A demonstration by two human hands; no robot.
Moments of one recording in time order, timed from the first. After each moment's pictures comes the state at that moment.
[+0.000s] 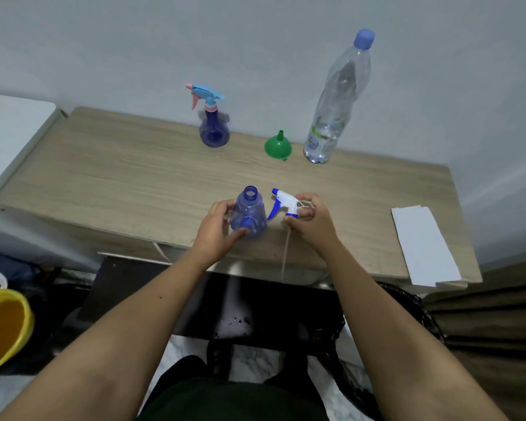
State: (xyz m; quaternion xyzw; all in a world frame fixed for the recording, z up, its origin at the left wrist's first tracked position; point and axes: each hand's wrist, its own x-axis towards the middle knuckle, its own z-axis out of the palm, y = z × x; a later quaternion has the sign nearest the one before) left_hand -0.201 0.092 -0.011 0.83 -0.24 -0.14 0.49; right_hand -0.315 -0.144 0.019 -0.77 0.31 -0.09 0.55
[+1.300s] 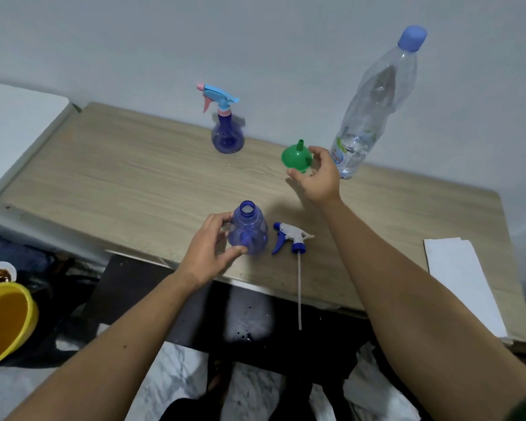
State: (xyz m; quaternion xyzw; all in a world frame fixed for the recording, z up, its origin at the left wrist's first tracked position) left_hand -0.187 0.102 -0.008 0.83 -0.23 -0.14 0.49; right_hand -0.155 -0.203 0.011 -0.80 0.25 -0.18 0.51
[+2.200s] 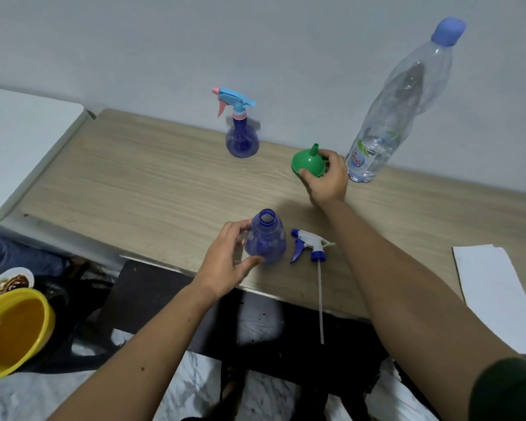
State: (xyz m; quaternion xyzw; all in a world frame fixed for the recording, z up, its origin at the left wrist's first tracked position) left_hand -0.184 0.104 -0.014 0.82 -0.25 -0.14 0.49; right_hand -0.122 -0.197 -0.024 -0.83 0.28 -0.22 0.43
